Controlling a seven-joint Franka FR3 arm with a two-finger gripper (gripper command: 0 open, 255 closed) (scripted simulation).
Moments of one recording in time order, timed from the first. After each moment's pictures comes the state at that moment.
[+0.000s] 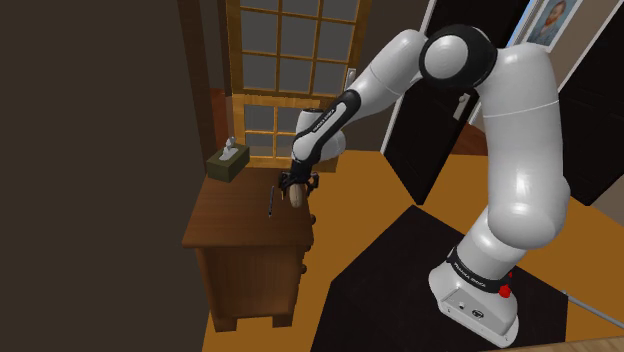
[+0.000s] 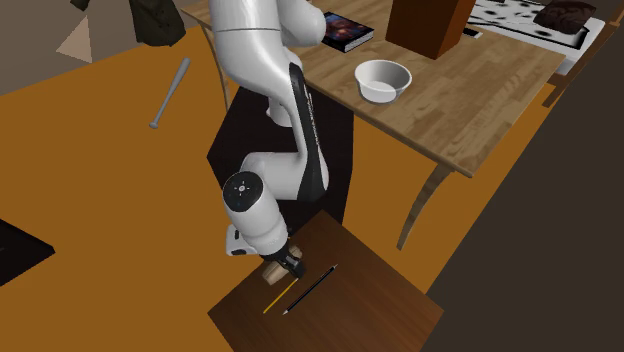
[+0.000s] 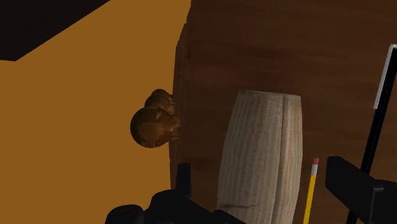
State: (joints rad) arm -0.03 0.59 0.13 -2.07 0.10 2.66 0.53
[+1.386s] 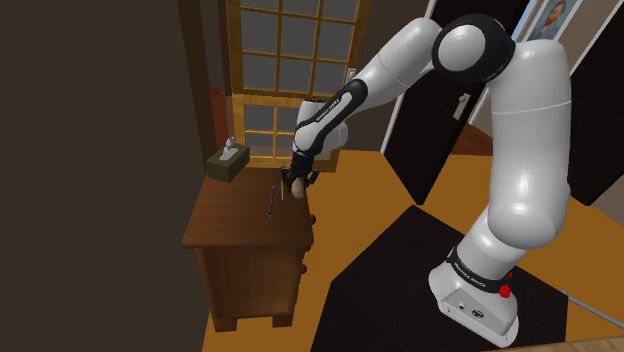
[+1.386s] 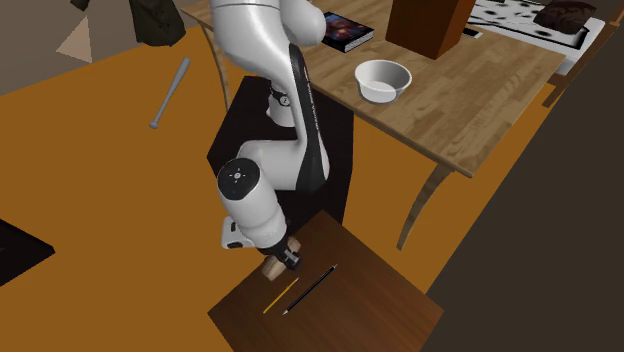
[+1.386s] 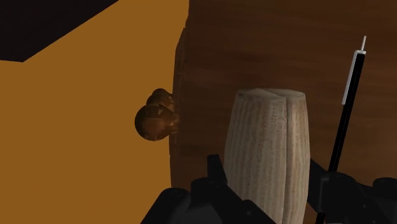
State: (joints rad) arm -0.03 0.51 0.13 -2.09 0.10 2.60 0.54
